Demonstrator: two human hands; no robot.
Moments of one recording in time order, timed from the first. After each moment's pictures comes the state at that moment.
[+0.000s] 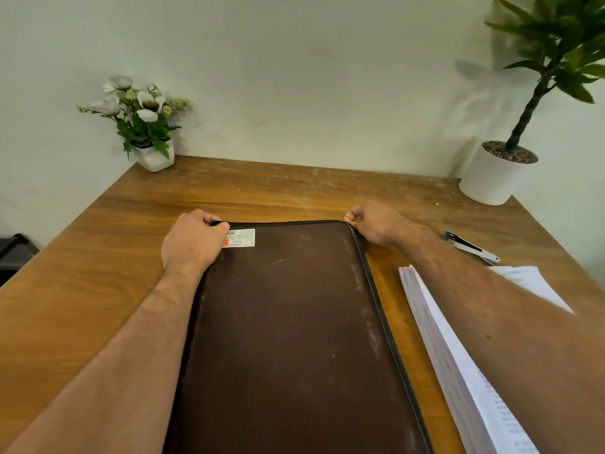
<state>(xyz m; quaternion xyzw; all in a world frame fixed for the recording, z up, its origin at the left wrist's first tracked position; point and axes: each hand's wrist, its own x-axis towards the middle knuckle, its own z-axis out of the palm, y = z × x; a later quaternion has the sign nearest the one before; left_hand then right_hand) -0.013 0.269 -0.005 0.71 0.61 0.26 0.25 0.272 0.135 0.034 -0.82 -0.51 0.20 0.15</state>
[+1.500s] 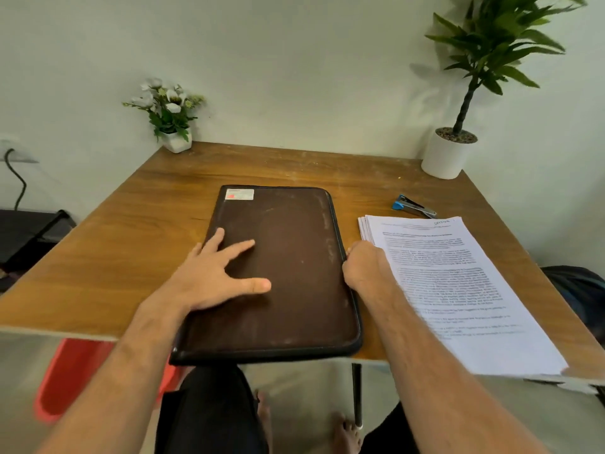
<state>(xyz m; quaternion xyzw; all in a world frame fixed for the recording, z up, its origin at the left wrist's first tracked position) -0.087 0.097 0.017 0.84 0.46 -0.03 0.30 0.150 -0.032 0.028 -0.93 -0.31 0.12 0.14</state>
